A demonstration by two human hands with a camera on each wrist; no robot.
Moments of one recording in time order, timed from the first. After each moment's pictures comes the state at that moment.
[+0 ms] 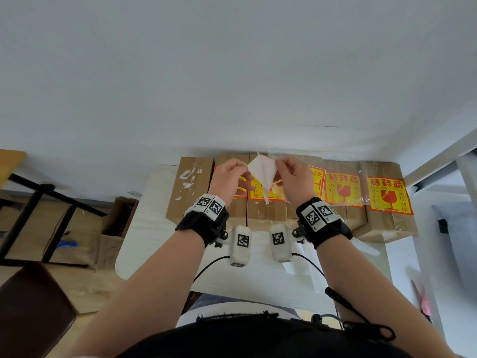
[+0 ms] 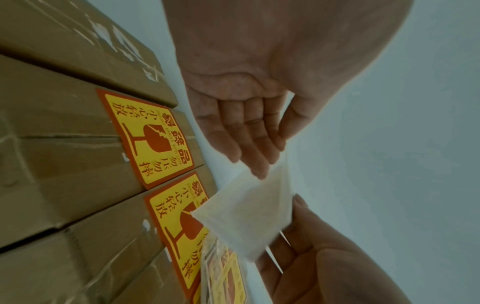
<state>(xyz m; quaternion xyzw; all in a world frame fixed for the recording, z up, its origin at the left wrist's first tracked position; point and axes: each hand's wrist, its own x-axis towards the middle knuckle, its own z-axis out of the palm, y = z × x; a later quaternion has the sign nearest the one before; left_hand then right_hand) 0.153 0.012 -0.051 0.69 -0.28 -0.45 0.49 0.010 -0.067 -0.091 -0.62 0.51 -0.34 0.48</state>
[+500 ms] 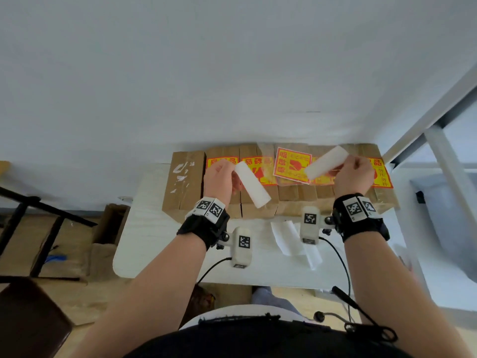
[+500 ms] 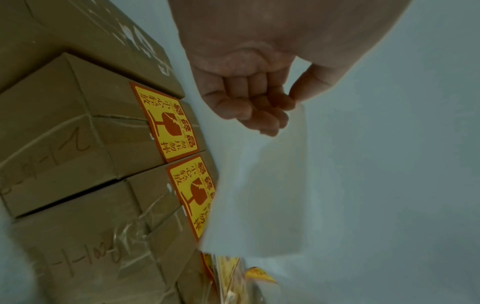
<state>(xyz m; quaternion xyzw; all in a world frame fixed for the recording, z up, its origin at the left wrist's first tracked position) 0.128 0.051 -0.053 0.69 -0.26 -0.39 0.55 -0.098 -0.060 -0.087 -0.42 0.72 -0.46 0.31</state>
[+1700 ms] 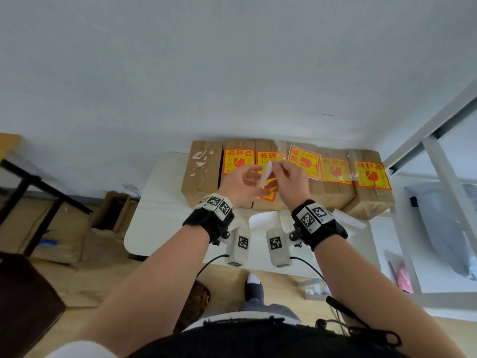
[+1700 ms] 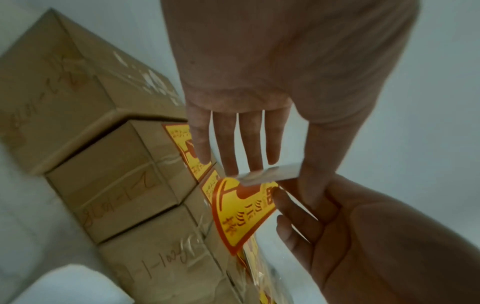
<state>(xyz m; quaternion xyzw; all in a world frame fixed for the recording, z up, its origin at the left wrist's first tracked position) 0.152 0.107 -0.065 0.66 -0.45 -0.46 0.40 0.012 0.048 -0.068 -0.65 0.50 -0.34 0.45</state>
